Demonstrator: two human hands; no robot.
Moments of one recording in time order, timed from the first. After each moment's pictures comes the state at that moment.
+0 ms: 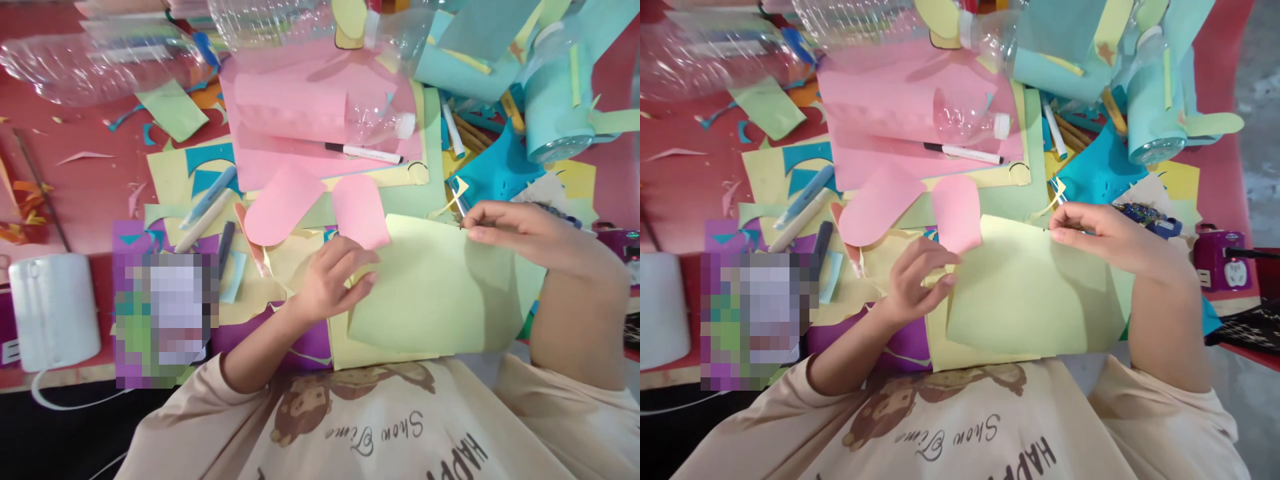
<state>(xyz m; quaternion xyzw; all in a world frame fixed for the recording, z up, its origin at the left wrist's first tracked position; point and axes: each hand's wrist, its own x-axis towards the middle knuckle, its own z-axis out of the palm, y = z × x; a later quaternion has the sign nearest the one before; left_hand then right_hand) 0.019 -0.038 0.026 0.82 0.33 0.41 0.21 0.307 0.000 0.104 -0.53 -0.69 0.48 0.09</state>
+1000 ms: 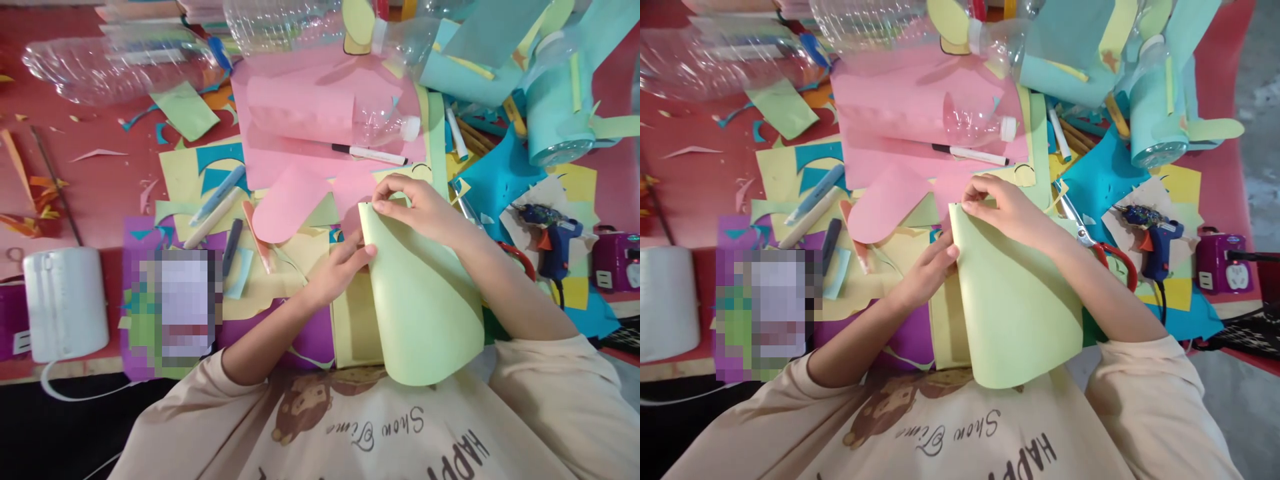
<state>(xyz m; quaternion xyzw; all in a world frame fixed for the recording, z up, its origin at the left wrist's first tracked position) 0.027 -0.036 0.017 0.47 0.36 0.34 0.73 0.204 0.037 0.063 -0.45 -0.72 0.47 0.24</state>
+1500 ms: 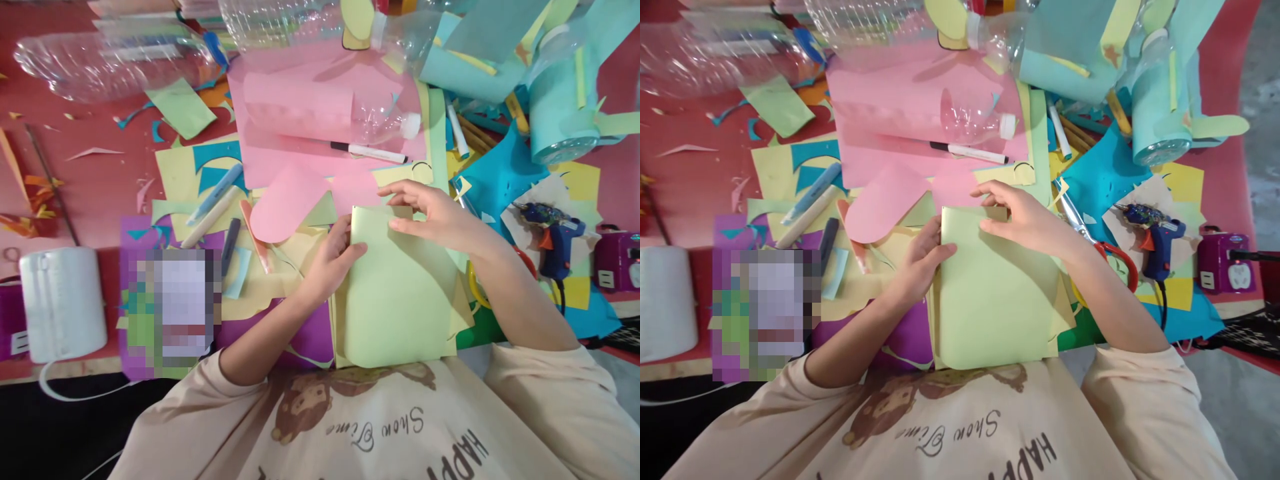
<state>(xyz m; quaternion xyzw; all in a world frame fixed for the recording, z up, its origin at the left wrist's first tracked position) 0.029 -0.032 0.021 0.38 0.41 0.40 0.72 0.225 0.023 0.063 -0.47 -0.71 0.49 0.18</state>
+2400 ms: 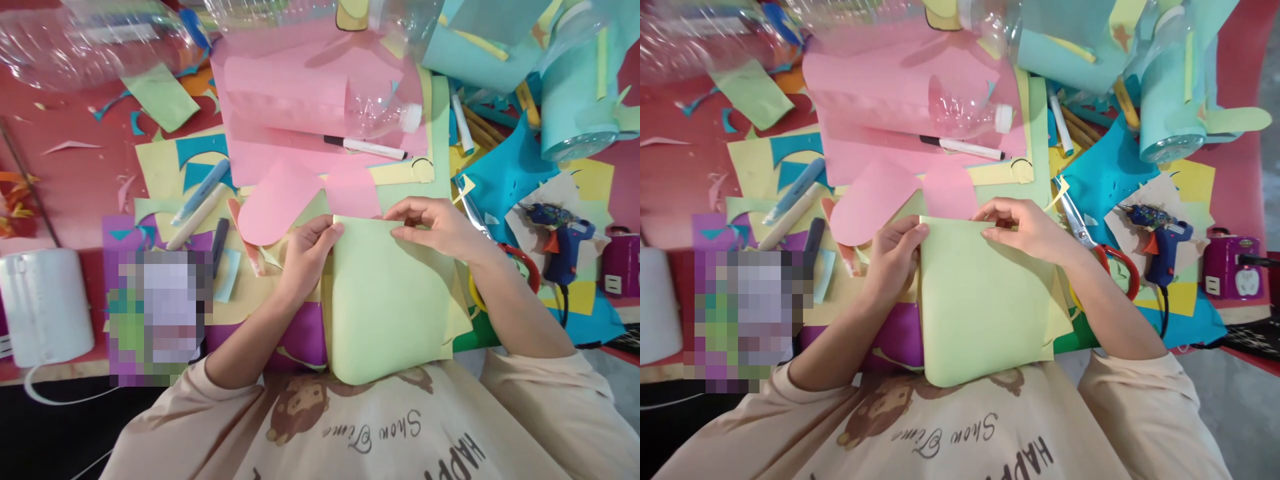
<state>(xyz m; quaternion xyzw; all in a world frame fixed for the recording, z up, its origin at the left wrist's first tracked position) 0.014 -0.023 0.015 0.39 0.51 0.43 0.63 0.237 0.016 0.051 -0.47 -0.64 0.58 0.19</state>
